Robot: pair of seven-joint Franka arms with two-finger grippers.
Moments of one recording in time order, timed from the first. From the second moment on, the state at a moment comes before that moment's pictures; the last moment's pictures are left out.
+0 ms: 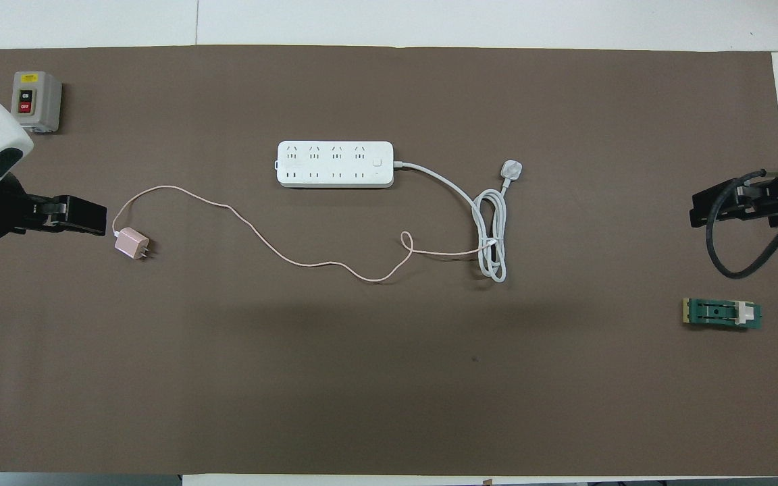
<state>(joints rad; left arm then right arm) -0.12 -0.06 -0.06 -1.70 0.04 1.61 -0.06 0.12 0.01 -0.12 -1.60 0.00 1.51 0.02</state>
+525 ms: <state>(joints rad) -0.11 -0.06 -0.03 -1.70 0.04 1.61 -0.06 0.12 0.01 -0.12 -1.60 0.00 1.51 0.02</state>
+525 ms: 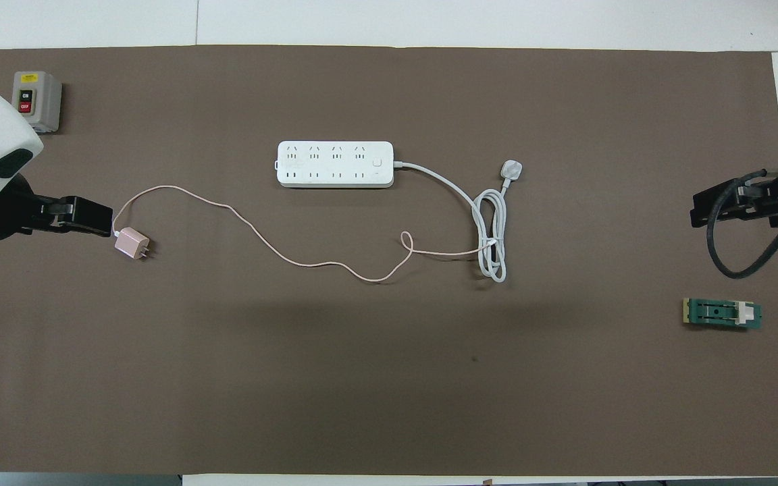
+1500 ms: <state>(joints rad) -0.11 -0.07 -0.03 -1.70 0.01 1.61 -0.06 0.12 0.01 -0.12 -1.60 0.00 1.51 0.02</state>
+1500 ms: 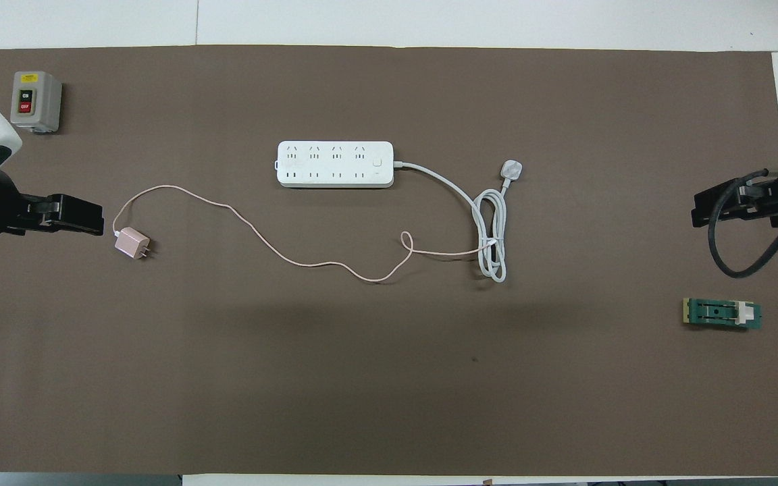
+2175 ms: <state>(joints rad) -0.10 -0.07 -0.03 -1.67 0.01 1.54 -0.06 0.12 0.01 -0.12 -1.60 0.00 1.51 0.02</state>
